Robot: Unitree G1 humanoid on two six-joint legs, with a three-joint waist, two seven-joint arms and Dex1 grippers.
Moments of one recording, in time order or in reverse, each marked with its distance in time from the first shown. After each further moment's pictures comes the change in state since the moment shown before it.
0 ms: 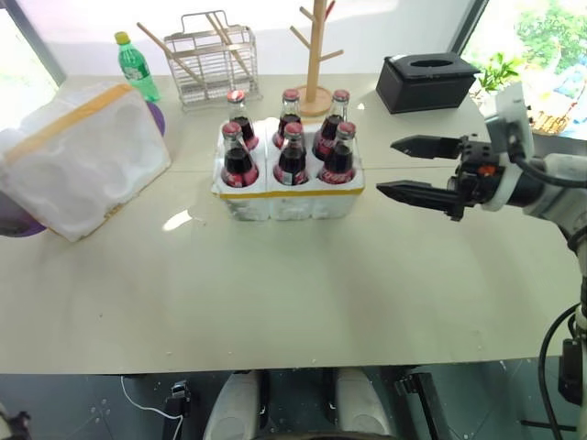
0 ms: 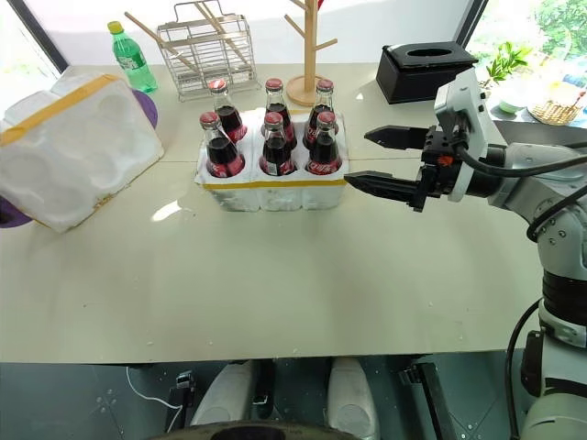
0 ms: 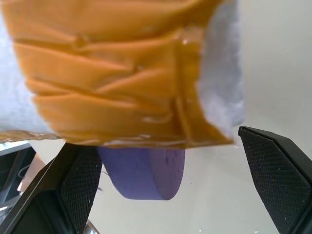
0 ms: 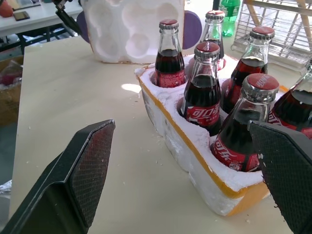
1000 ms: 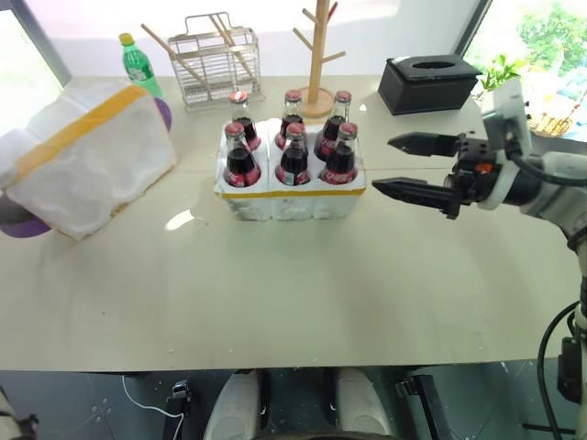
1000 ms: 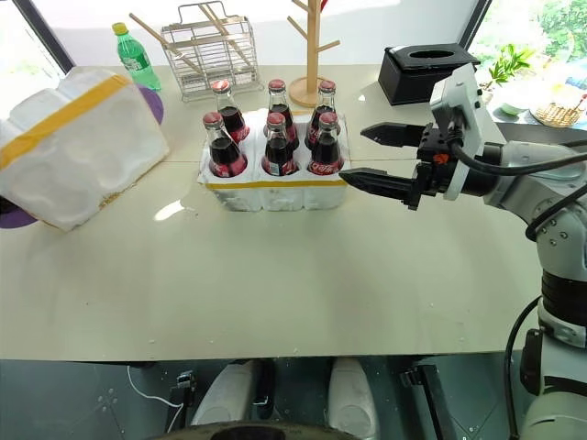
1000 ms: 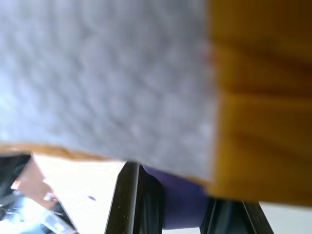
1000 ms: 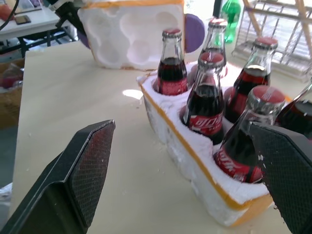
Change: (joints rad) left arm 0.114 -0.048 0.076 -0.006 -0.064 -0.022 0.157; right arm -0.004 -0.001 0.005 -0.032 0.046 0.041 -0.050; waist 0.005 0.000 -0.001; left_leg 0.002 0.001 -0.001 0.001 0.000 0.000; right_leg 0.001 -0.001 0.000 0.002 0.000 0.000
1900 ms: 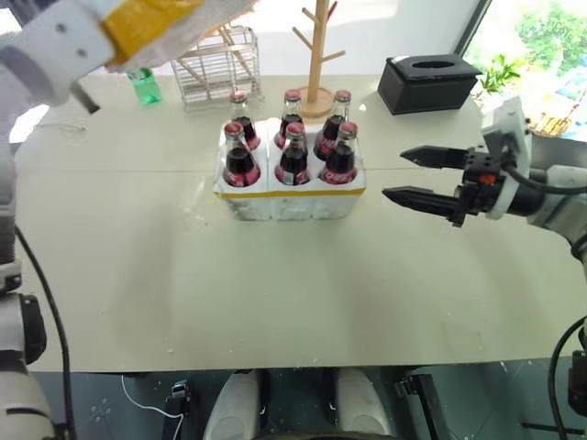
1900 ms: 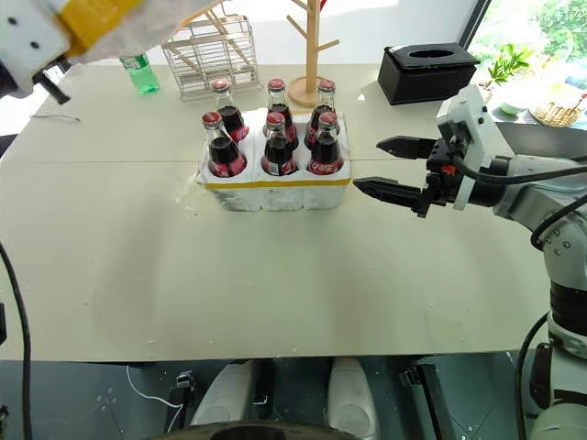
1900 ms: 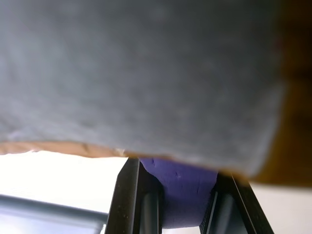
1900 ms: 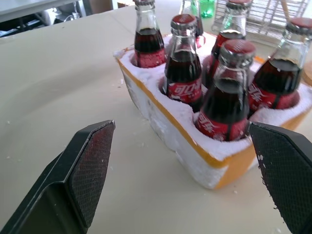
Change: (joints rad) left arm 0.151 -0.219 0.130 -1.203 -0.123 0.173 0.448; right arm 0.093 -0.039 -0.054 0.017 -0.050 -0.028 -0.019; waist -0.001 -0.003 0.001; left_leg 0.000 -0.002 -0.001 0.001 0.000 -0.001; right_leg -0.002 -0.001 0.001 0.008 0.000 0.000
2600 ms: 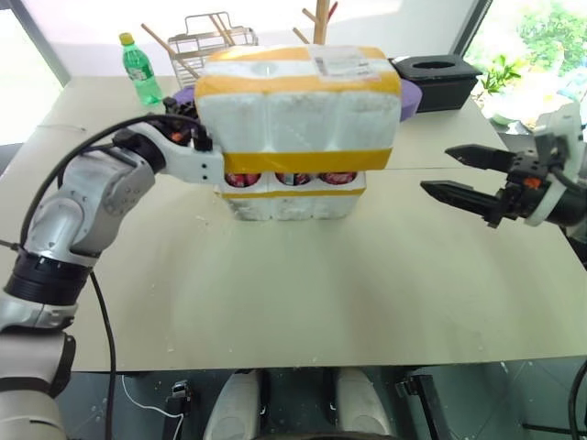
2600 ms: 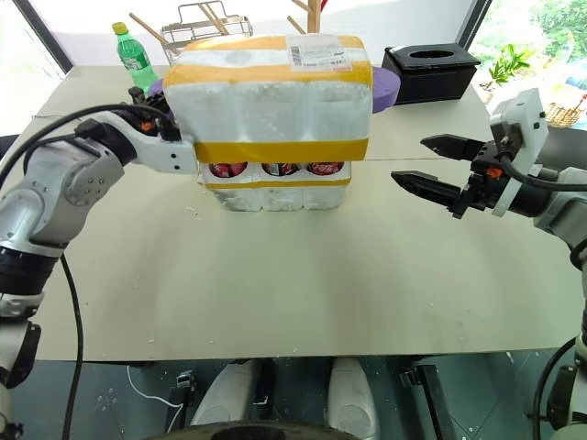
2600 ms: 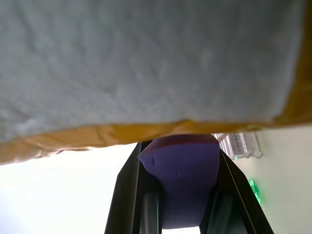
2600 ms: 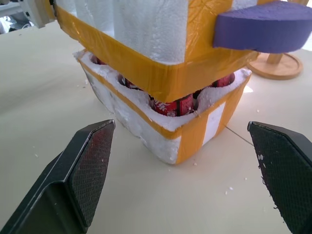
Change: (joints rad) left arm 0.242 -0.095 -0.221 -0.083 0.543 -0.240 0.354; right arm 0.134 -0.031 -0.153 -0.004 0.004 -0.010 -0.031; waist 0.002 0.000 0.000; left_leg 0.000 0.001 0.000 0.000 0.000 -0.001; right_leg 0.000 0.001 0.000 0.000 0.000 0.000
